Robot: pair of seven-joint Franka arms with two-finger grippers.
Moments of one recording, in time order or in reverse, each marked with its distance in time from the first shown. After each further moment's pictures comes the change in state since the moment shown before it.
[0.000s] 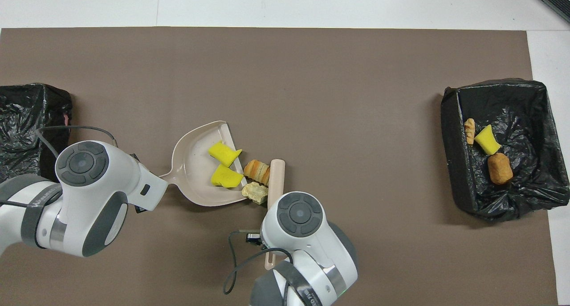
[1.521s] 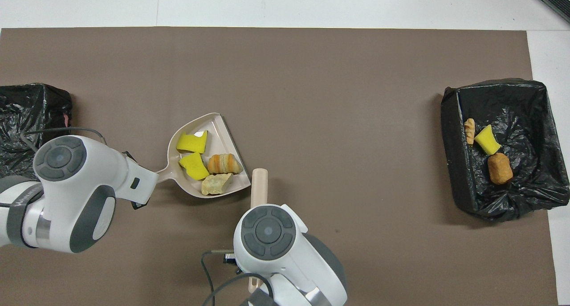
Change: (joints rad) left arm 0.053 -0.003 0.011 0.036 -0.081 0.005 -0.007; right arm -0.026 -0.114 -0.002 -0.044 -0.040 -0.208 0.095
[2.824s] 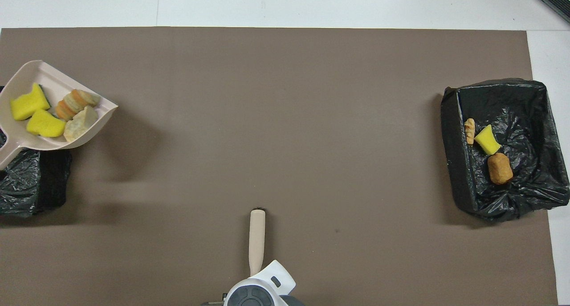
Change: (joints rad) left arm 0.634 -0.008 0.017 0.372 -0.045 -0.372 -0.005; right arm 0.163 -0.023 0.004 -0.227 0.003 0.260 0.120
